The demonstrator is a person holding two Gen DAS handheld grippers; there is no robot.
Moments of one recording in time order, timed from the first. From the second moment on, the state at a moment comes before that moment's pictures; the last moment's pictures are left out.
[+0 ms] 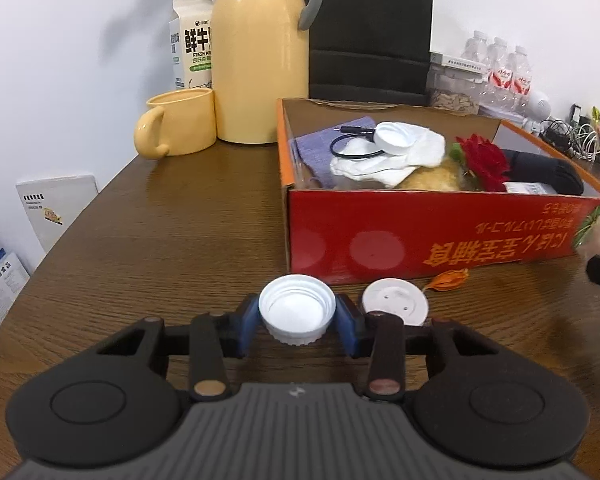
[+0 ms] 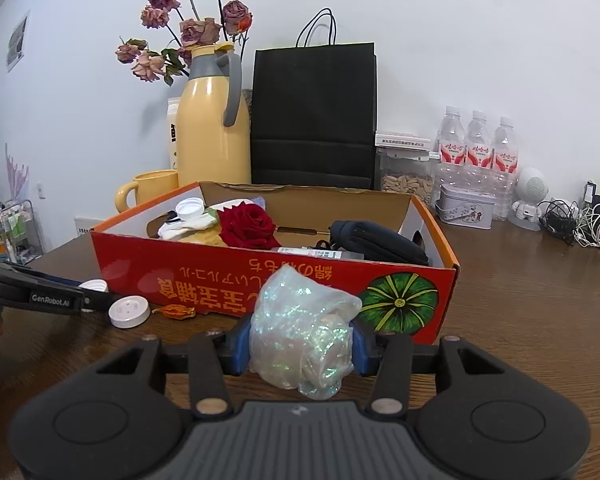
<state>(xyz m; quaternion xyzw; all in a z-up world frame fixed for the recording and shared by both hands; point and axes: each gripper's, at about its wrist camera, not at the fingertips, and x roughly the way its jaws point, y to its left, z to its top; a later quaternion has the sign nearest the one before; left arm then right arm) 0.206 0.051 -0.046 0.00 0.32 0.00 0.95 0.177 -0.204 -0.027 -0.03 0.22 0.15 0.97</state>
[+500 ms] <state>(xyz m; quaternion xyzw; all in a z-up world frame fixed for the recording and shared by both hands) 0.183 0.031 -0.022 -0.01 0.27 -0.02 0.96 0.177 -0.203 -0.028 -0.03 0.21 0.15 0.97</state>
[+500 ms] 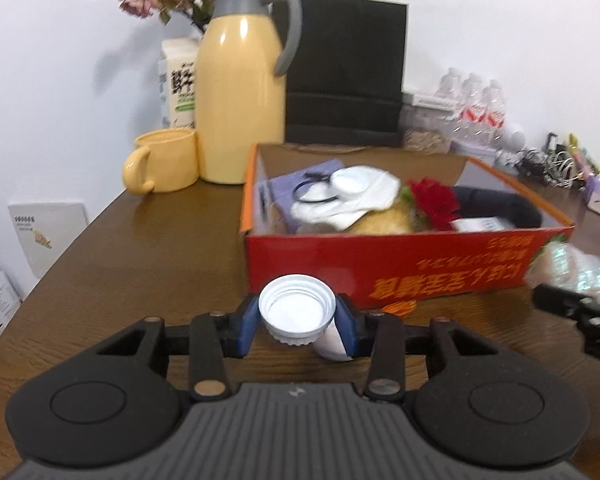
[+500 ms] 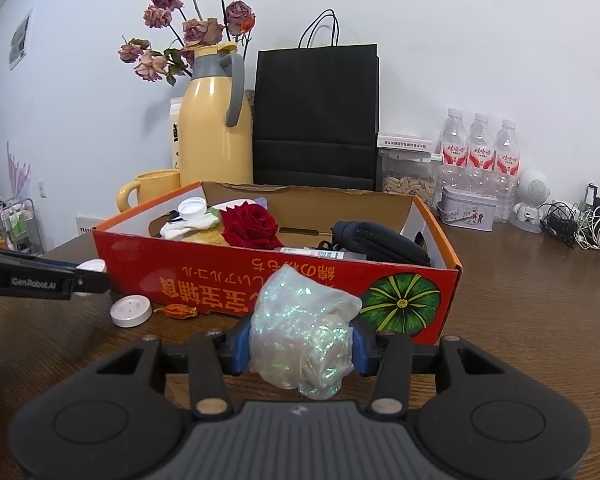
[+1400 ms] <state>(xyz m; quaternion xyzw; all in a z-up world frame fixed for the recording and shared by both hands) 0.227 -0.014 0.043 -0.02 0.18 -0.06 0.98 0.220 -0.175 0.031 -0.05 0.15 0.17 0.97</state>
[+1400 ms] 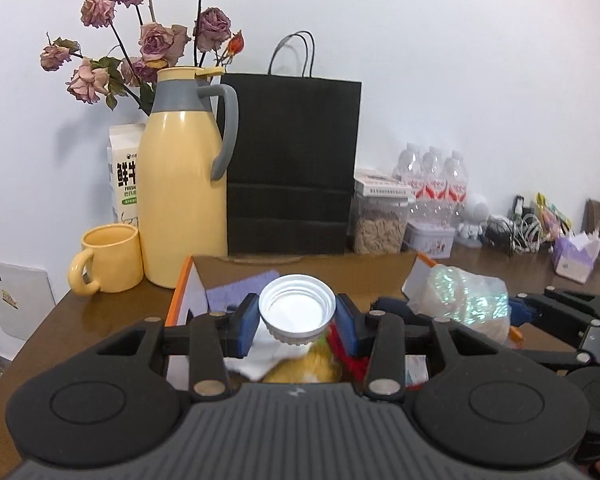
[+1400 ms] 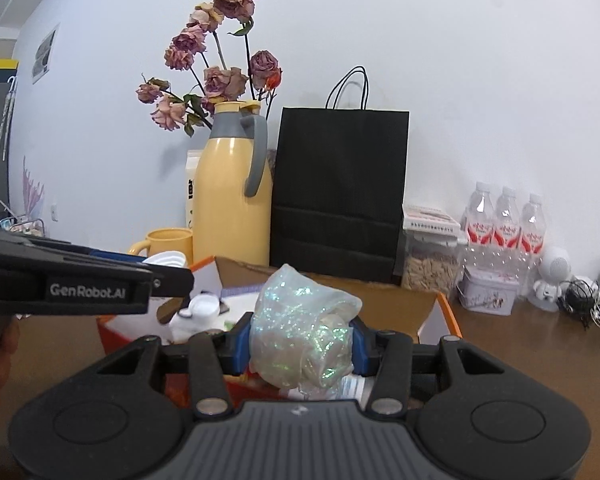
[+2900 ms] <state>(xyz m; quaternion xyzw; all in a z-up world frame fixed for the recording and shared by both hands) 0.308 0.000 0.025 -0.05 0.19 -0.01 0.98 0.325 -0.176 0.006 -0.02 0.21 0.14 0.97</state>
